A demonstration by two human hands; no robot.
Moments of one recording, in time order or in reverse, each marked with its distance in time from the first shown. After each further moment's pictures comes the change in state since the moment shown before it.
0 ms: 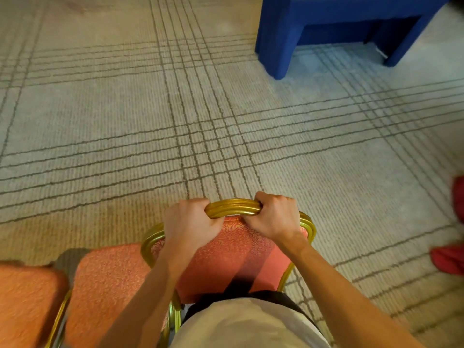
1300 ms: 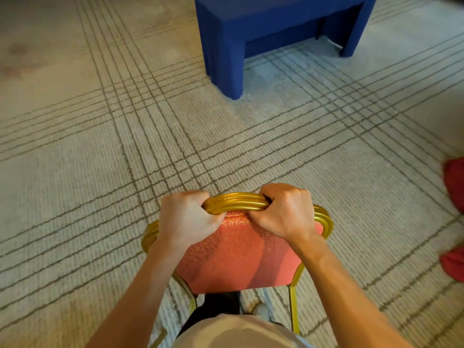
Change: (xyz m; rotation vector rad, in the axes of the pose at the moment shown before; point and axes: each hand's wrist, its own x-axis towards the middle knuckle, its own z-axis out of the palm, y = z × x) left_hand 0.349 0.211 0.081 -0.082 0.113 0.410; right_hand 0.257 0.260 -0.069 0.041 0.246 0.150
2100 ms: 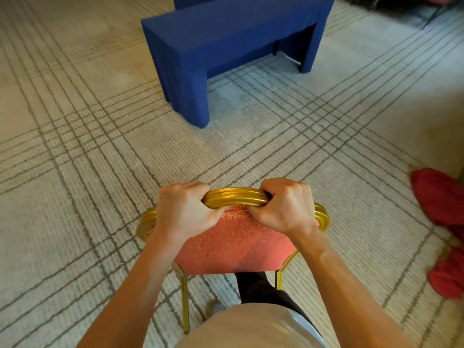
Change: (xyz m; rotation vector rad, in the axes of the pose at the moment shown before) left_hand 0.342 -0.072 0.094 -0.152 0.058 0.302; right_hand 0.297 0.086 0.065 -0.070 0.109 0.093
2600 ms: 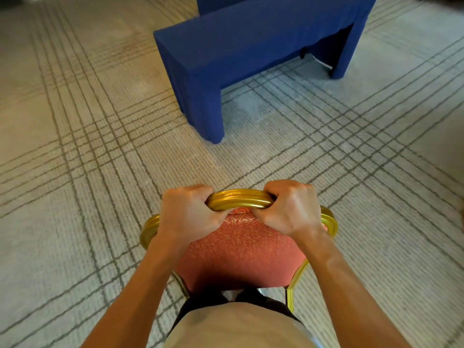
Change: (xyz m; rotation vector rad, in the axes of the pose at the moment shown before) left_hand 0.224 -0.062 0.120 0.087 -0.017 -0.154; right_hand 0.238 0.137 0.083 0.032 -0.092 -0.030
